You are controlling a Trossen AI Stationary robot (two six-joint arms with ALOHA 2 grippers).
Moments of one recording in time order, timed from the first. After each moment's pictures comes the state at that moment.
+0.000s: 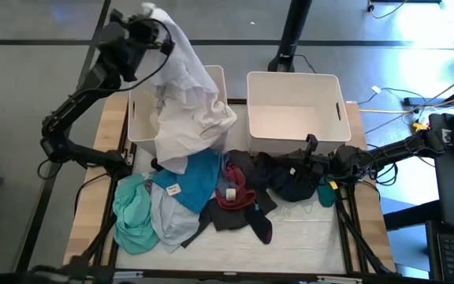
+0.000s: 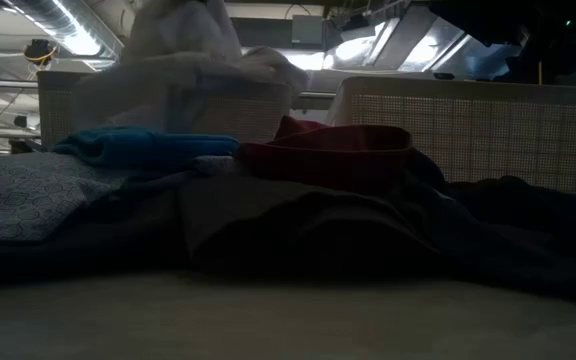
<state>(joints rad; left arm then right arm) 0.75 1.27 1.55 -0.16 -0.59 0.55 0.23 0.72 0.30 0.58 0.28 -0.98</state>
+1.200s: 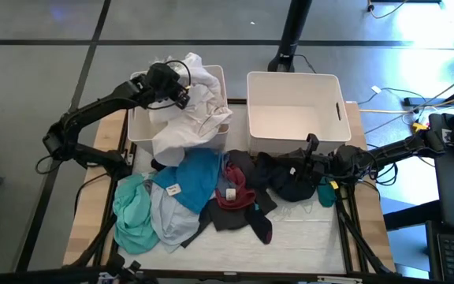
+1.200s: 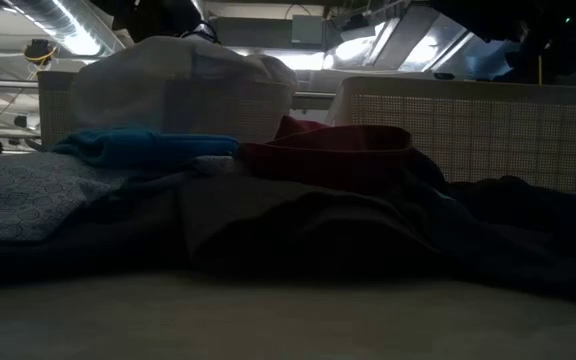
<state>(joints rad) 0.75 1.29 1.13 -0.58 -0.35 0.00 0.23 0.72 0.30 0.60 0.28 -0.97</state>
